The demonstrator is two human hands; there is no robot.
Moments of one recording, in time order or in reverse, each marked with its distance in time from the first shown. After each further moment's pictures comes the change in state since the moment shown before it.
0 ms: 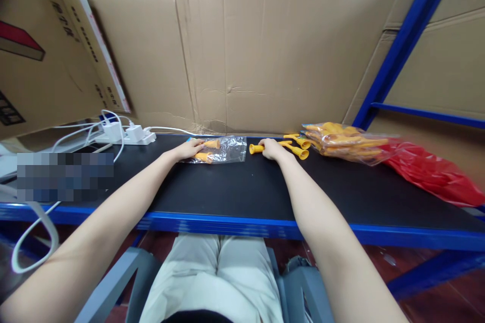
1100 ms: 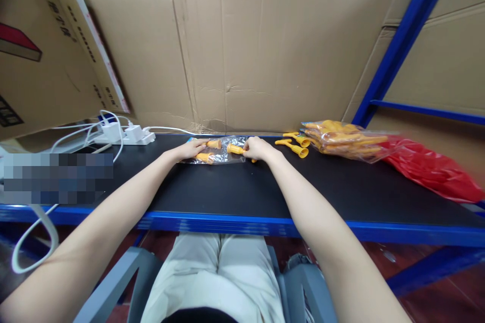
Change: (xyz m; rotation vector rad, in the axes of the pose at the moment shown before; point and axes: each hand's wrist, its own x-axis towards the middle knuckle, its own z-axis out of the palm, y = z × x) left_hand -0.001 0.011 -0.001 0.080 -0.057 0.115; right_hand -0.015 -0.052 -0.011 -0.015 -0.102 -0.195
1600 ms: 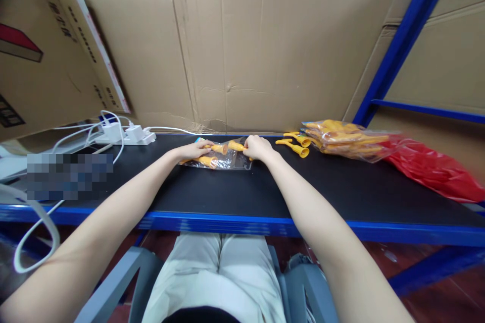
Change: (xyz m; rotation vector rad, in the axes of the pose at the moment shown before) left_hand 0.001 0.001 0.007 -0.295 -0.073 0.107; right_hand 0.002 -0.007 0.003 -0.184 0.121 0.113
